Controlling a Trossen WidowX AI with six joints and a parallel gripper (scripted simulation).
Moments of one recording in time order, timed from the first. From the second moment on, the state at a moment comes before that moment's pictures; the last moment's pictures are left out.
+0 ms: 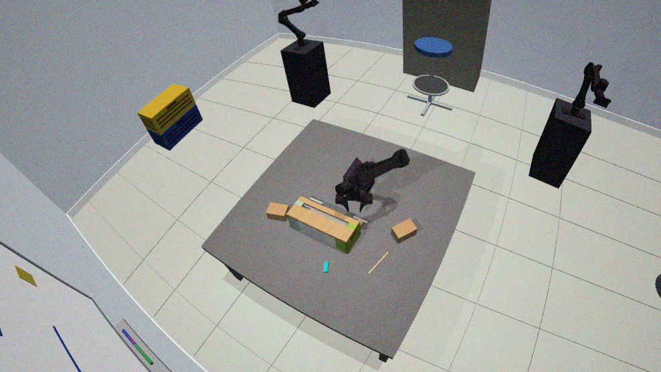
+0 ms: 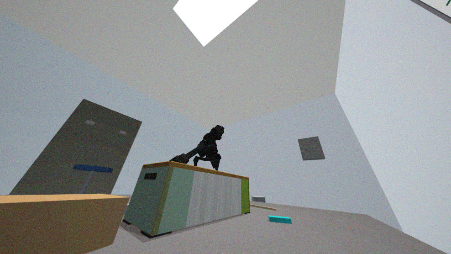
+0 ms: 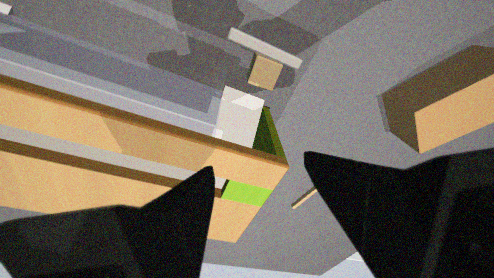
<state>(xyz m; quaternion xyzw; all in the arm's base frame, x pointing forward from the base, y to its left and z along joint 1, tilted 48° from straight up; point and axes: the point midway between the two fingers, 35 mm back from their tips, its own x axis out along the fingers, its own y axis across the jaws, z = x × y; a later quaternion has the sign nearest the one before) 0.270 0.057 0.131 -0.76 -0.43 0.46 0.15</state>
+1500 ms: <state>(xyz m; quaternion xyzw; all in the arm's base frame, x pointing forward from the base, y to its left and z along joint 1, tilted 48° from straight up) 0.253 0.085 0.126 -0.77 -0.55 0.19 -0.26</state>
